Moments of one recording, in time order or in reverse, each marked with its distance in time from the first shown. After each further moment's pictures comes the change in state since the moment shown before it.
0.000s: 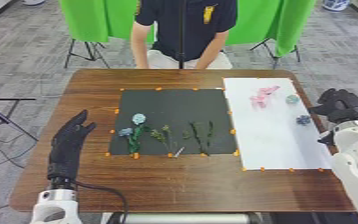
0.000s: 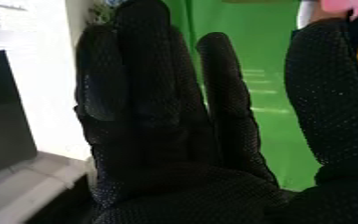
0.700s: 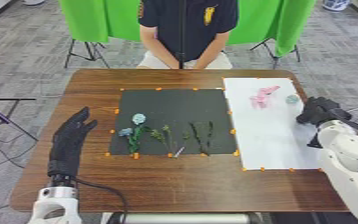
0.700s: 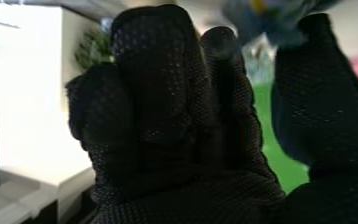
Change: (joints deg) left arm -0.9 0.4 0.0 0.0 -0.1 -0.9 -0.2; right arm 8.7 0.6 -10.3 9.1 -0.7 -5.6 -0.3
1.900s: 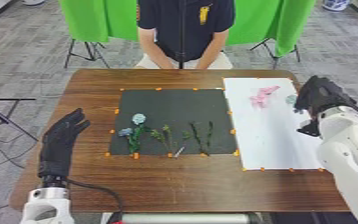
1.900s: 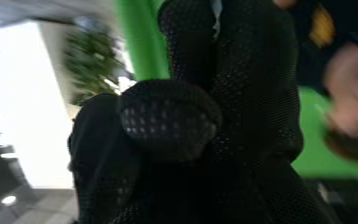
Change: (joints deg) left arm 0.9 0.0 -2.9 -0.2 0.2 -0.1 0.4; right arm -5.0 -2.8 7.3 -22.1 11.2 -1.4 6.5
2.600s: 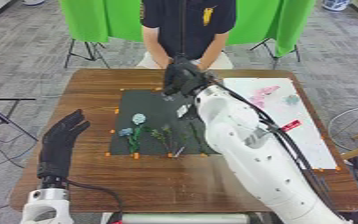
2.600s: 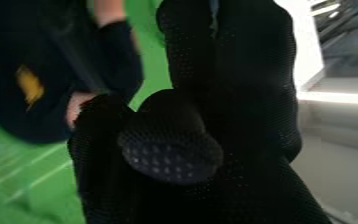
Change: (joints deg) left arm 0.2 0.6 0.3 0.4 -0.5 0.1 0.5; right arm 24.5 -26.0 -33.7 8.9 -0.6 -3.5 -10.4
